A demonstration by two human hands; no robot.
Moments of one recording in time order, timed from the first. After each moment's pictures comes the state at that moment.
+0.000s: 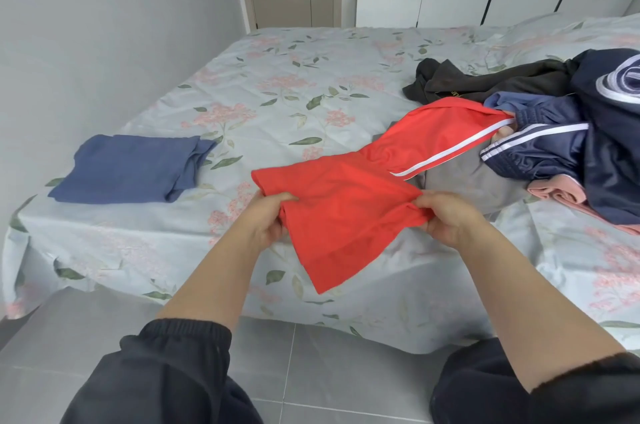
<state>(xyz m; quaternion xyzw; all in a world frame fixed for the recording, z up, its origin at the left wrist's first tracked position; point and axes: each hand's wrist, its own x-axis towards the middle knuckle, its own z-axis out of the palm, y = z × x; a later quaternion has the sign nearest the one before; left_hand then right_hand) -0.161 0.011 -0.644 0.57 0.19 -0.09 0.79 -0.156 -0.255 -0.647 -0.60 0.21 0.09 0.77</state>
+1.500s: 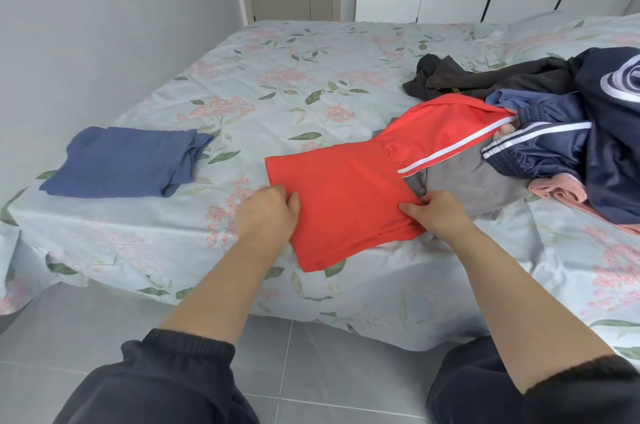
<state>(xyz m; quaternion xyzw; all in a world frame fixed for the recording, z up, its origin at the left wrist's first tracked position) -0.172 0.006 -0.656 0.98 0.08 0.10 0.16 -0.147 -0.258 -0.671 -0.91 0.14 0.04 0.39</state>
